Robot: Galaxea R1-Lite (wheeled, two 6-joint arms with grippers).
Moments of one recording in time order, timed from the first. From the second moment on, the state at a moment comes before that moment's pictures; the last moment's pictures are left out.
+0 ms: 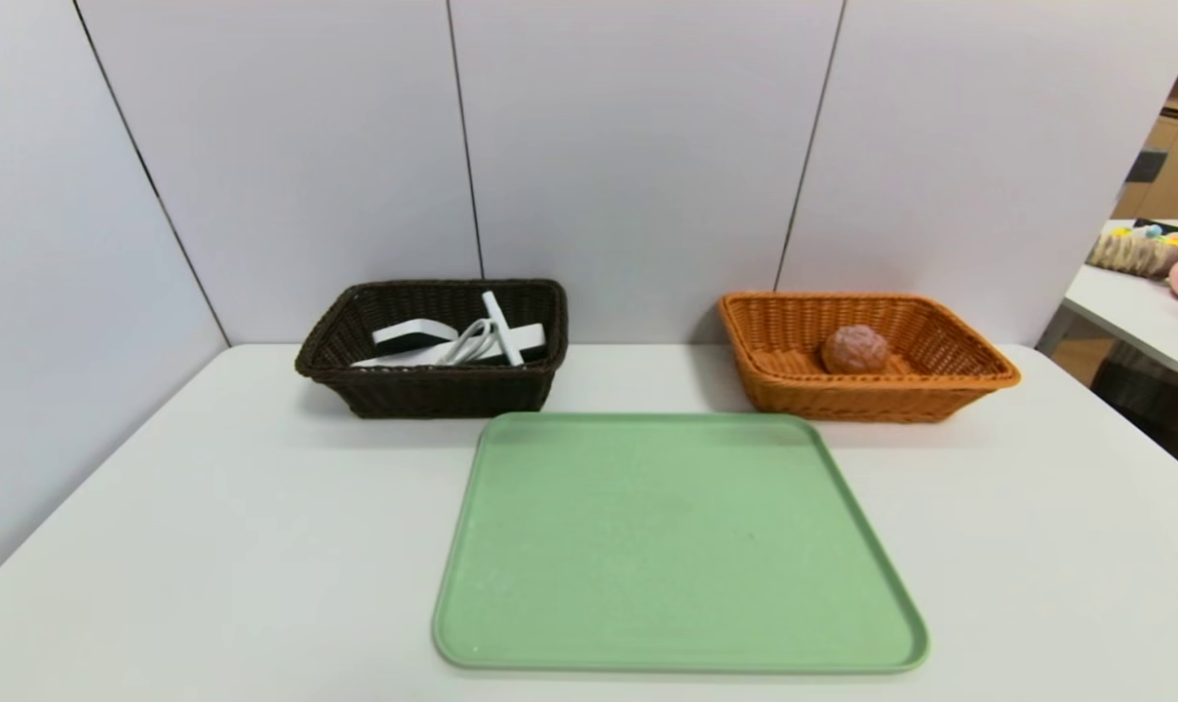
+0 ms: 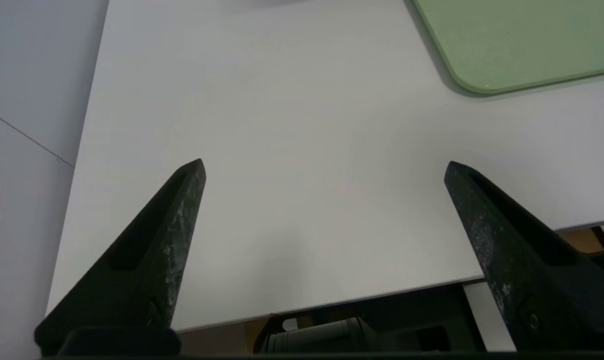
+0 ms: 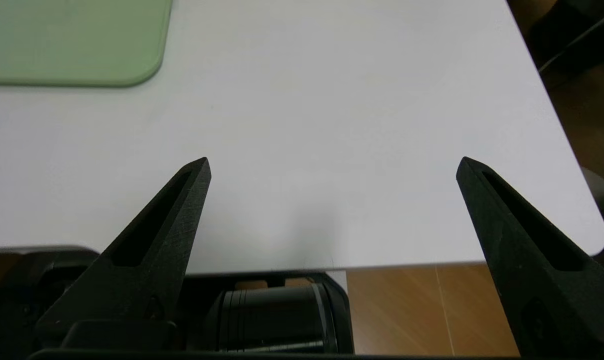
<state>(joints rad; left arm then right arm) 0.01 0.28 -0.74 0.76 -0.13 0.14 0.04 0.24 -0.70 0.85 -0.15 -0.06</state>
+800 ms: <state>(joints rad) 0.00 0.02 -0.29 0.24 -0.05 0.19 0.01 0.00 -0.12 0.00 -0.06 -0.28</state>
